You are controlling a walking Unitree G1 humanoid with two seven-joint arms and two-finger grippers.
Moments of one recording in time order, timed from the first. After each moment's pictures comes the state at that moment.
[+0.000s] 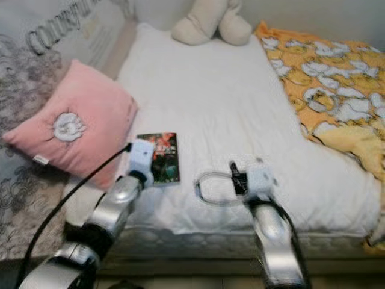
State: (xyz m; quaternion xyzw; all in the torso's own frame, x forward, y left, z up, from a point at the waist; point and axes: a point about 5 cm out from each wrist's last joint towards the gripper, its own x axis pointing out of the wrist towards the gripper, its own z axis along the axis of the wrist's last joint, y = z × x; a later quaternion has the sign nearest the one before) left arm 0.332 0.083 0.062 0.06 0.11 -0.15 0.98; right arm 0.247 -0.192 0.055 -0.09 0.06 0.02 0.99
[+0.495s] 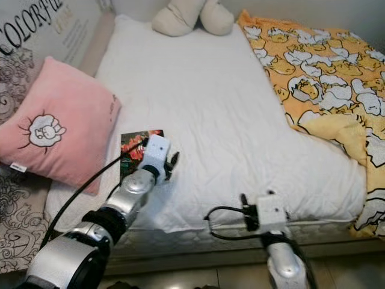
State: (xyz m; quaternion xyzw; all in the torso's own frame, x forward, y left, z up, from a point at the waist) left arm 0.341 0.059 0.062 0.10 0.14 -0.17 0.97; right arm 0.206 -0.197 0.036 -0.11 0.11 0.03 0.99
